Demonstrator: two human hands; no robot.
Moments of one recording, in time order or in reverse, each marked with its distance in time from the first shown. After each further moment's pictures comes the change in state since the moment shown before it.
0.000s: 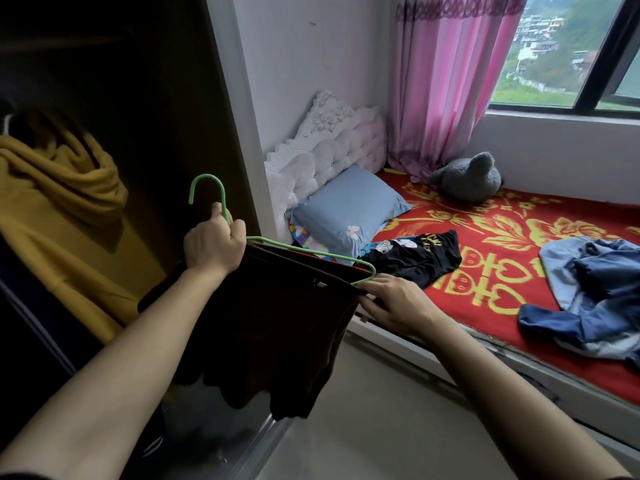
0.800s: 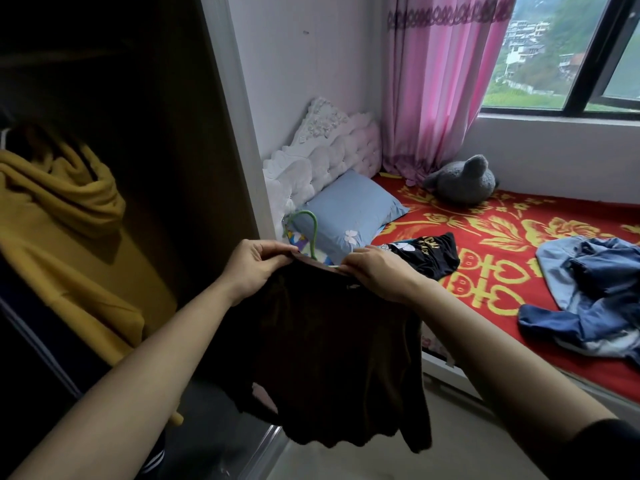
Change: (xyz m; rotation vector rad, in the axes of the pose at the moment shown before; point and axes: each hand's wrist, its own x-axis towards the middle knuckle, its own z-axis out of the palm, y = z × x) left_hand -0.030 0.031 0.004 -0.948 -0.530 0.010; right_hand 0.062 -0.008 -0.026 0.000 -0.083 -0.031
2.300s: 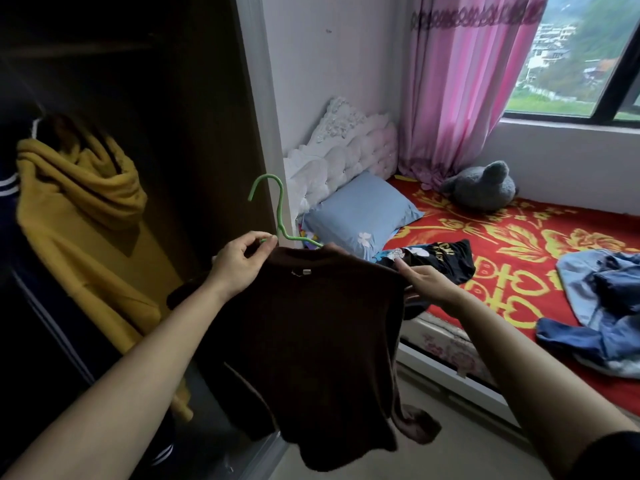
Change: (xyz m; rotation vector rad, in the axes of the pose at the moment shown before) left_hand 0.005 -0.033 -0.051 0.353 0.231 -0.071; right_hand -0.017 0.043 0.016 0.781 -0.047 0.729
